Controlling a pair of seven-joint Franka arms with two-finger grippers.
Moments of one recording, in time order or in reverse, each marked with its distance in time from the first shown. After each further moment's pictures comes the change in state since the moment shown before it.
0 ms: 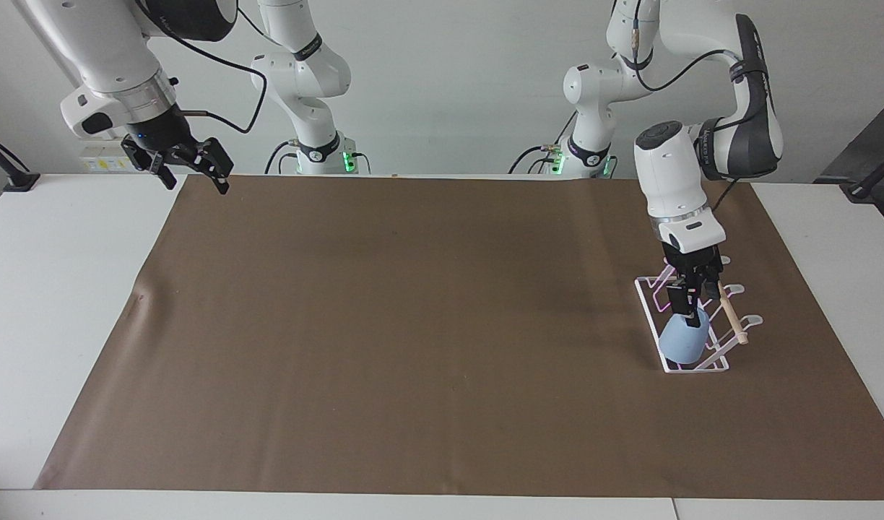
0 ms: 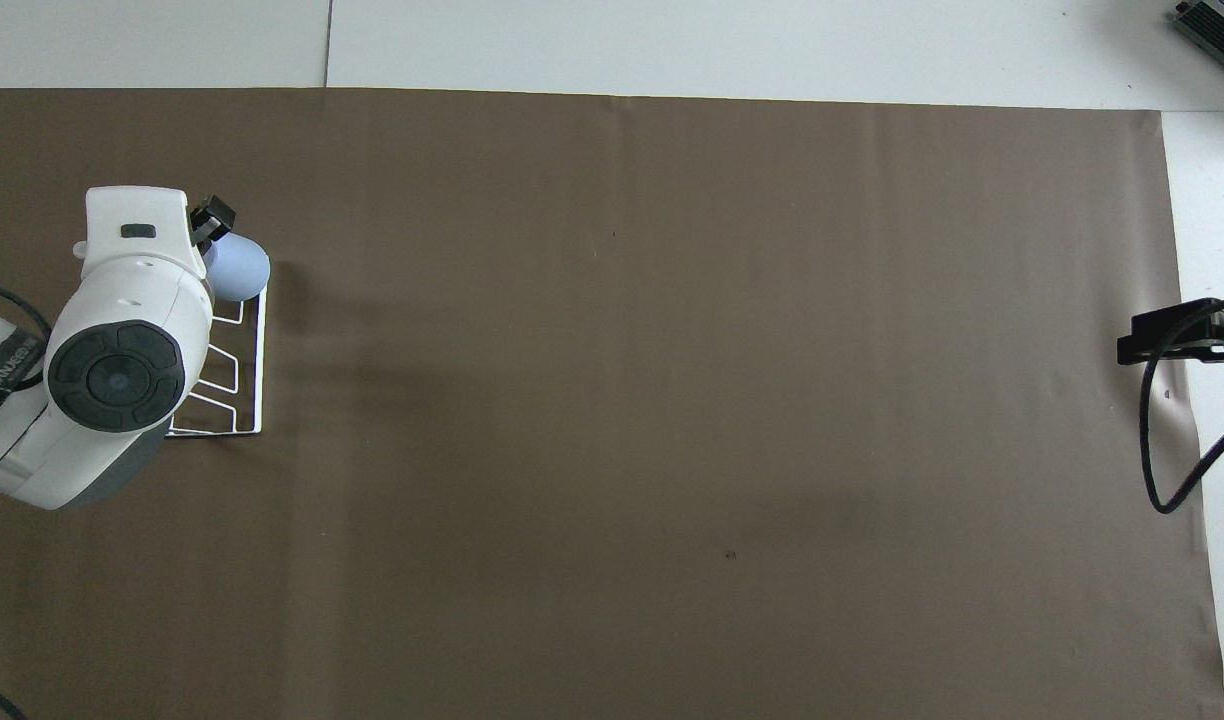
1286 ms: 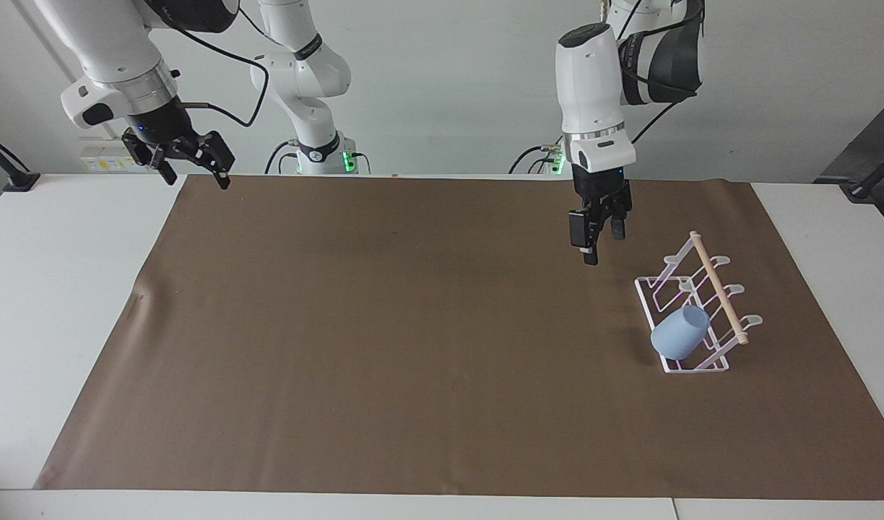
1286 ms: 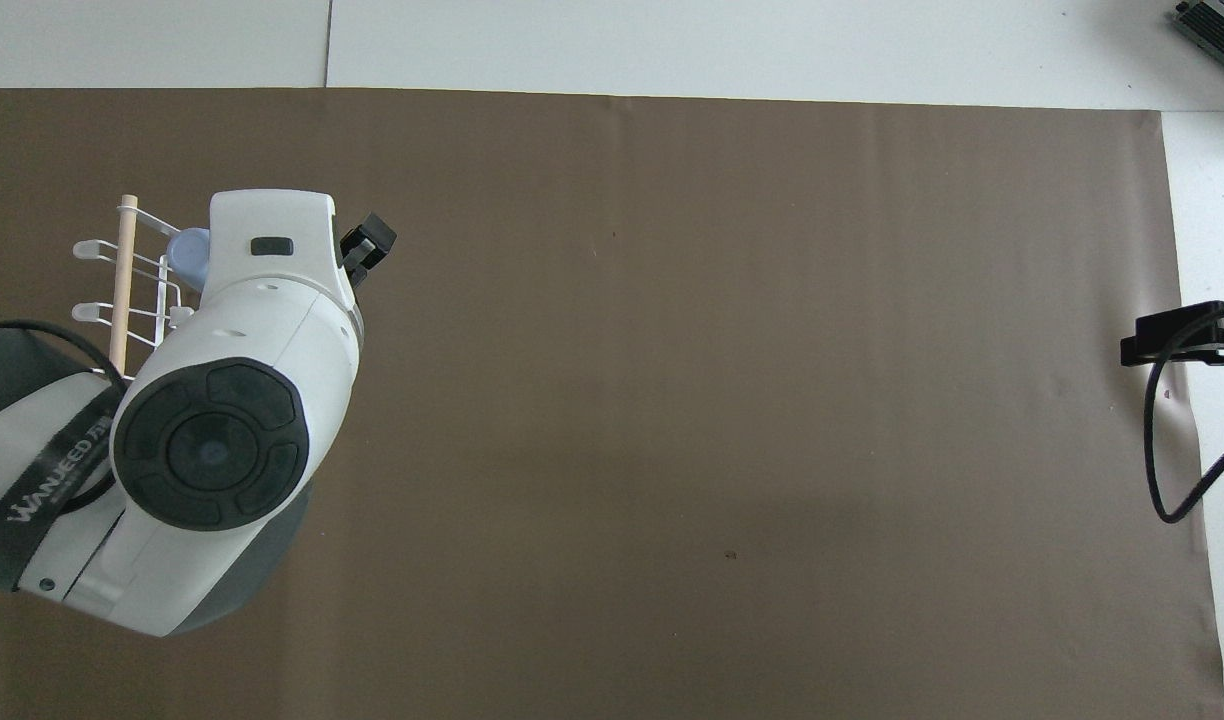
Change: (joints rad) left arm -0.326 -0.155 -0.010 0.163 -0.458 -0.384 0.157; right arm 0.010 -0.017 -0.002 0.002 0.000 -0.002 0.000
